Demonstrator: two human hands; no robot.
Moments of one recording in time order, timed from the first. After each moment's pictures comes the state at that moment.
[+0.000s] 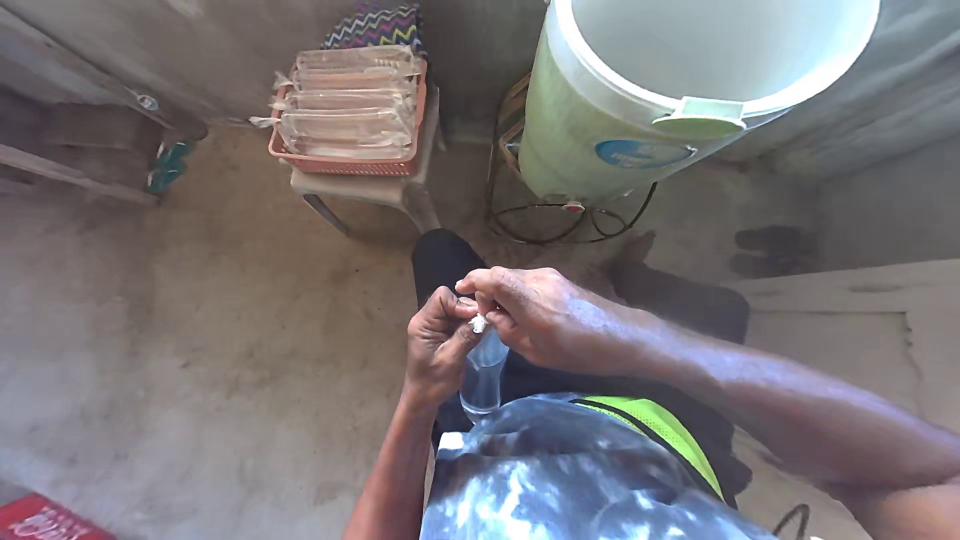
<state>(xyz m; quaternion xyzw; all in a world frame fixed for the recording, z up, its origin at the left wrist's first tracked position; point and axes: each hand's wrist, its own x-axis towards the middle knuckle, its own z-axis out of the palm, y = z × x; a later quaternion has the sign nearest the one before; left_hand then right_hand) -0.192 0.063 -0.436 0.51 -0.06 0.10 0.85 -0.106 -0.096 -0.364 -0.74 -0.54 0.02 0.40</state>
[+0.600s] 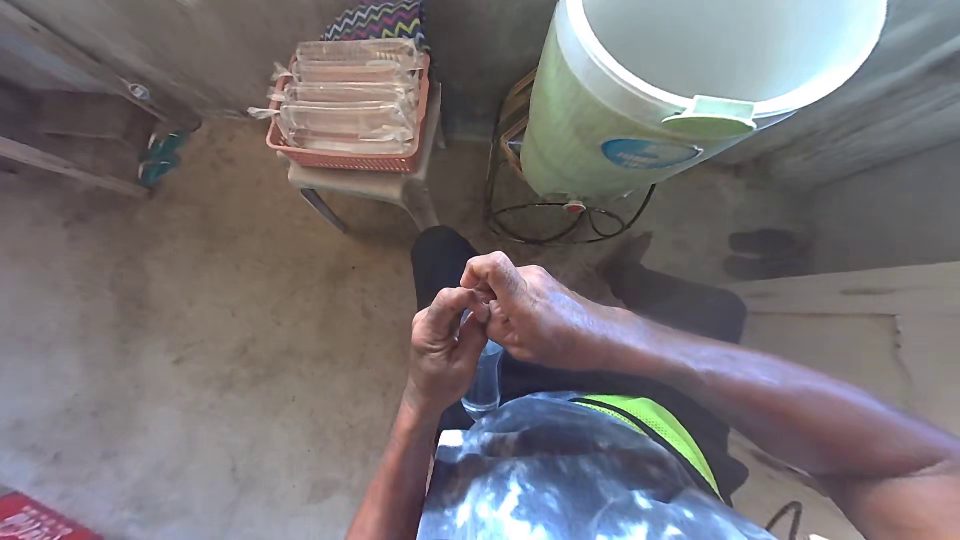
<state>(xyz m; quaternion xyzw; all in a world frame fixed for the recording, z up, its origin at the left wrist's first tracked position) -0.190 0.063 -0.428 0.66 -0.12 0.19 0.72 -0.110 -0.081 -0.371 -0.75 -0.50 0.06 0.43</state>
